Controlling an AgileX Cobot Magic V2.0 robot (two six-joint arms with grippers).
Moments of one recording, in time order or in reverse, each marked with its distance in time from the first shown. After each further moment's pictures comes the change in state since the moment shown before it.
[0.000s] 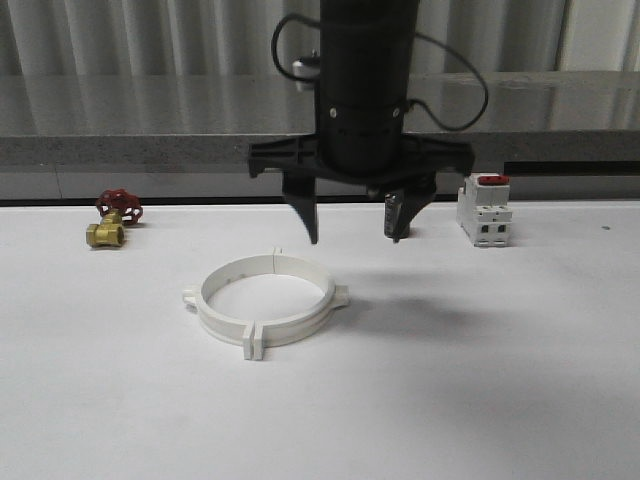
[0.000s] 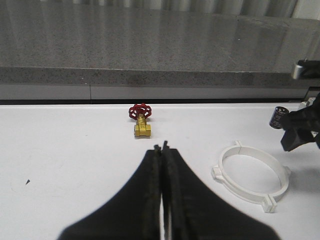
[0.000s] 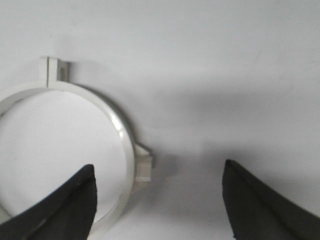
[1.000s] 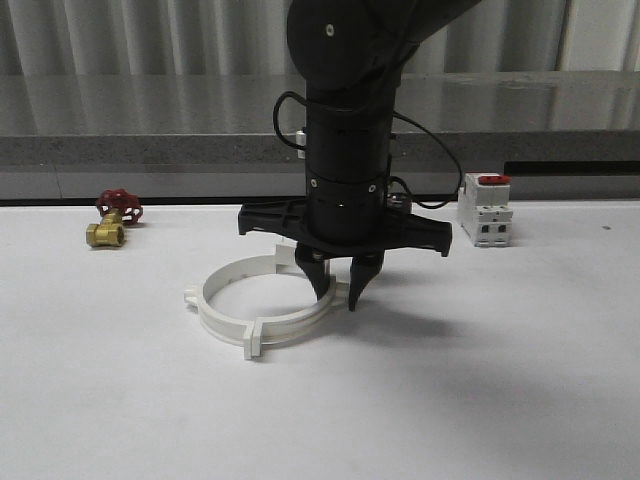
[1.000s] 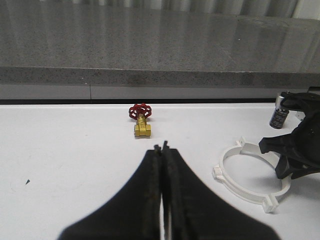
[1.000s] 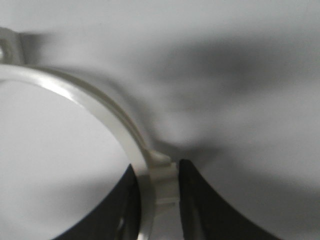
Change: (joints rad) left arm 0.000 0.000 0.000 0.000 0.000 0.000; right arm 0.000 0.131 0.002 0.113 -0.075 0.101
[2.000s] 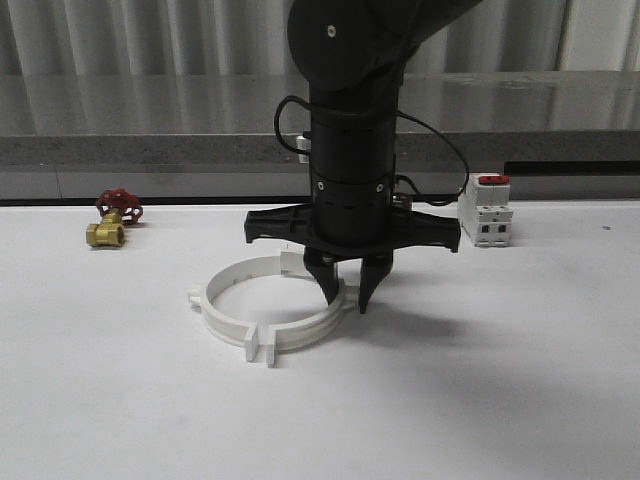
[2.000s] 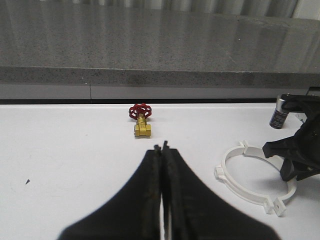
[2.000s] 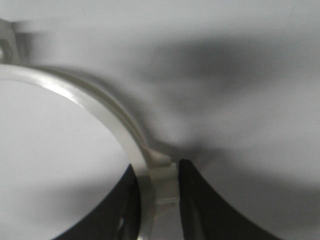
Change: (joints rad) left arm 0.000 0.000 0.000 0.000 0.000 0.000; right arm -0.002 0.000 0.001 -0.014 0.037 -0.041
